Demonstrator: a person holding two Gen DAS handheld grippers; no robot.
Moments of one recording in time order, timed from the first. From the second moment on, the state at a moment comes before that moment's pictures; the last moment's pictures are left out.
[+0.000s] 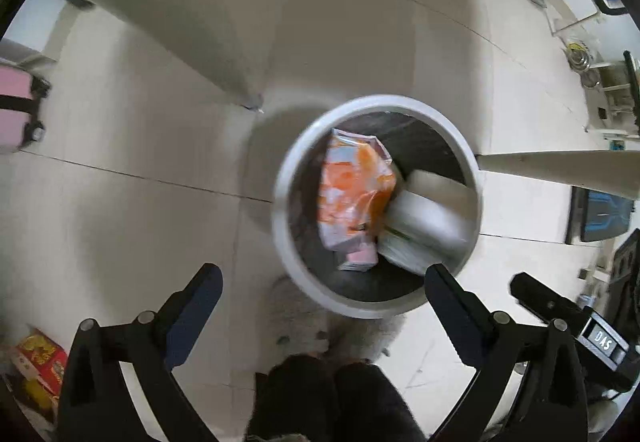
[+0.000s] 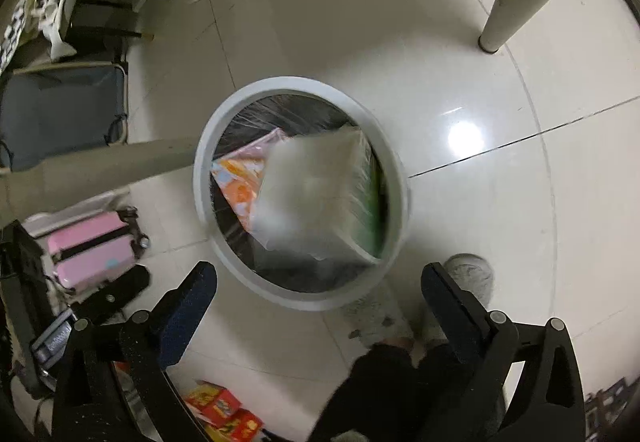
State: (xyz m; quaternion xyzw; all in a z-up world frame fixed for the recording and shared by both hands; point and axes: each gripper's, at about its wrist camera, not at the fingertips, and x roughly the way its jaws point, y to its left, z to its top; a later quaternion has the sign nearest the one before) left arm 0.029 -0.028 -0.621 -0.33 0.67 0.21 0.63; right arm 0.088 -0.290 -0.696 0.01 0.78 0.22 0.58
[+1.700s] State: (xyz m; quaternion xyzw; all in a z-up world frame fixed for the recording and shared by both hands) left arm 0.059 -0.015 -0.176 -0.20 0.55 0.25 0.77; right arm 0.104 -0.261 -0.143 -0.09 0.64 0.23 0.72
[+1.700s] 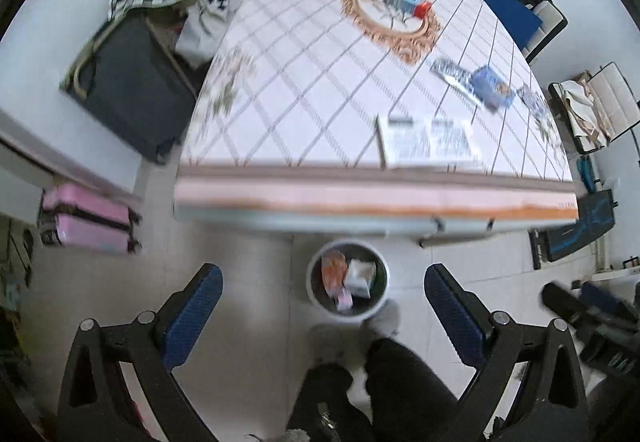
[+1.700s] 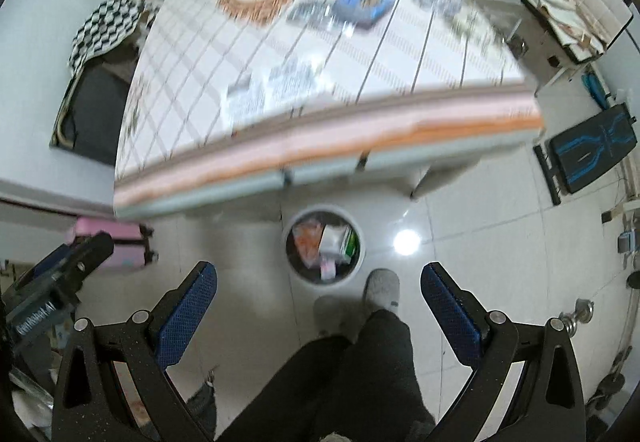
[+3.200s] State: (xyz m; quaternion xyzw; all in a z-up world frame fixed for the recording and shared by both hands) left arm 0.314 0.036 -0.279 -0.17 0.64 0.20 0.72; right arm 0.454 -0.162 -0.293 -0.03 0.74 0.22 0.63
